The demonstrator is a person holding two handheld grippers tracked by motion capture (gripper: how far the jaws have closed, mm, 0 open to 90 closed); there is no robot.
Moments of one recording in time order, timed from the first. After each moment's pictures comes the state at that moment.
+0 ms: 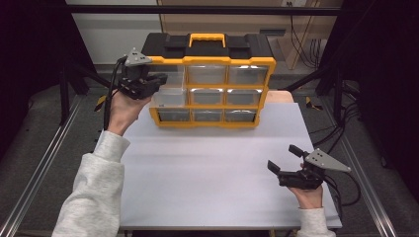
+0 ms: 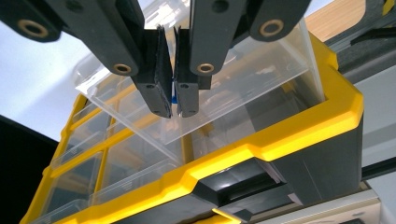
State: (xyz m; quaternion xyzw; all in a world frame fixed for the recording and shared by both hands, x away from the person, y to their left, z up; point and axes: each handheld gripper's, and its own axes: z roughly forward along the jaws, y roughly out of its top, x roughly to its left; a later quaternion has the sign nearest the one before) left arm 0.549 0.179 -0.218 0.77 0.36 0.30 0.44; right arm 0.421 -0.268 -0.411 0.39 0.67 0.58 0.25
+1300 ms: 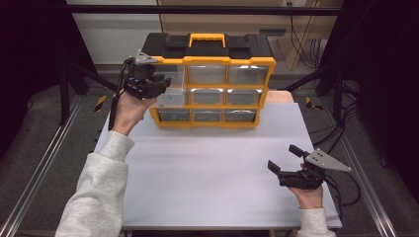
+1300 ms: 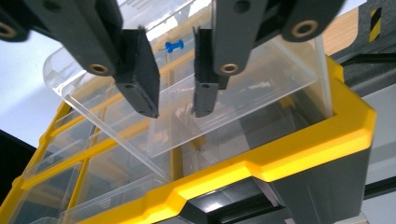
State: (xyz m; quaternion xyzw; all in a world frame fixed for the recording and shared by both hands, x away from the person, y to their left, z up) left arm 0.555 0.170 -0.223 0.77 0.39 0.30 0.41; right arm 0.421 -0.268 -0.411 0.39 0.67 0.58 0.25
